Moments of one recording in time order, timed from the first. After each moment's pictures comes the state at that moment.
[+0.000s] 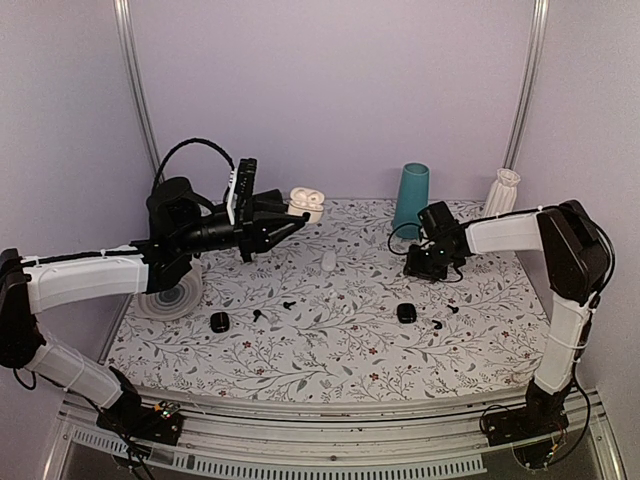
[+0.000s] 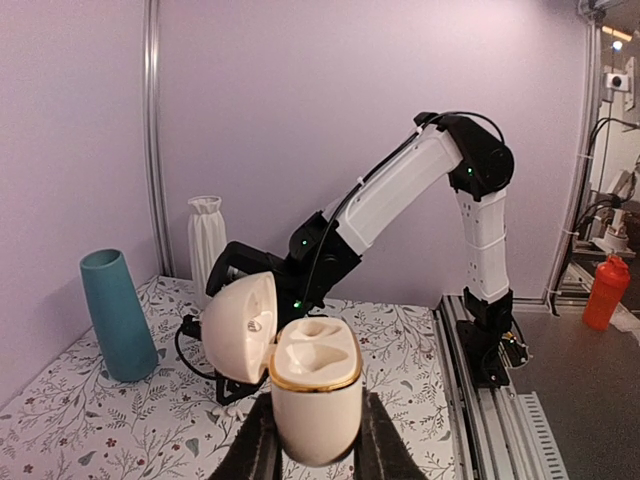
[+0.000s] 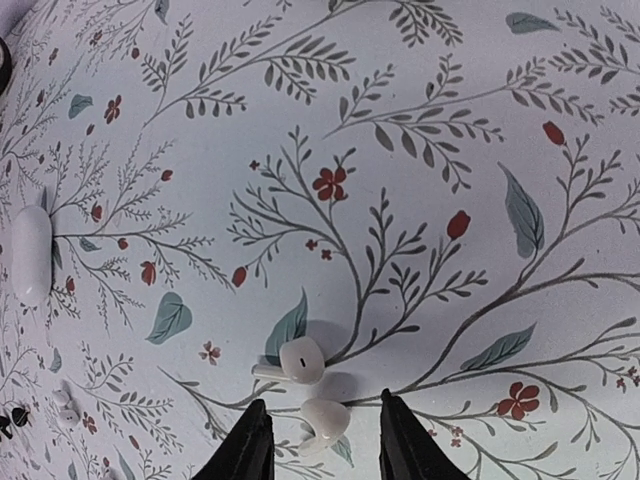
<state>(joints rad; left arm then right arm) -0.66 1.37 0.87 0.63 0.71 -0.11 0.45 1.92 1.19 -0.28 -0.03 0.58</state>
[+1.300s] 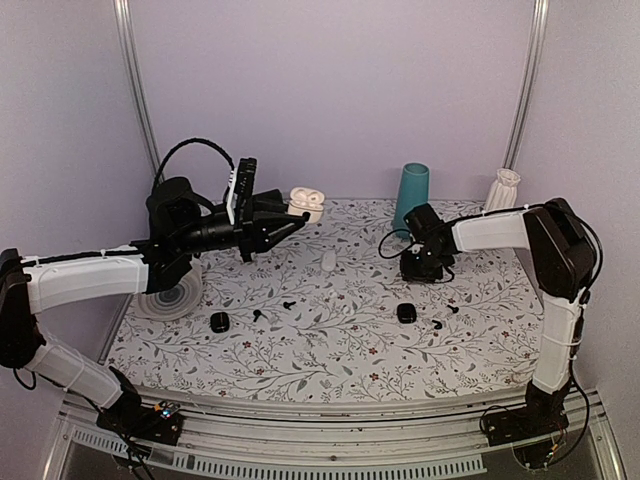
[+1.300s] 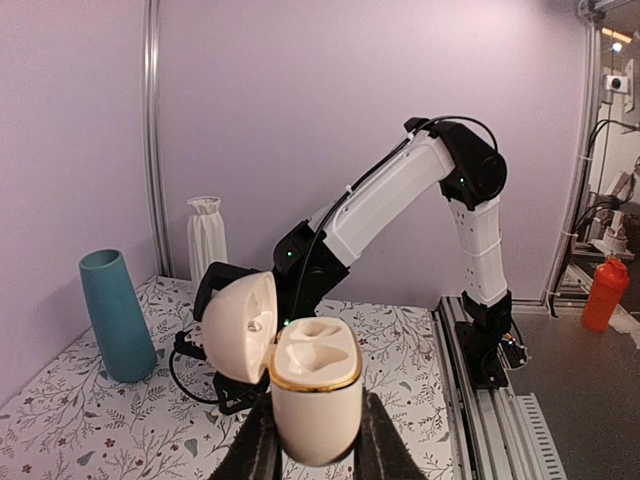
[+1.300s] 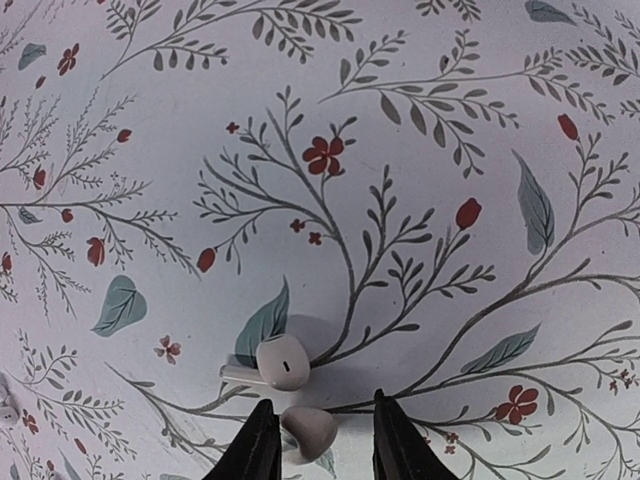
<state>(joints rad) -0.66 1.37 0.87 0.64 0.71 -0.12 0.49 2.00 1.31 -0.41 0.10 0.50</state>
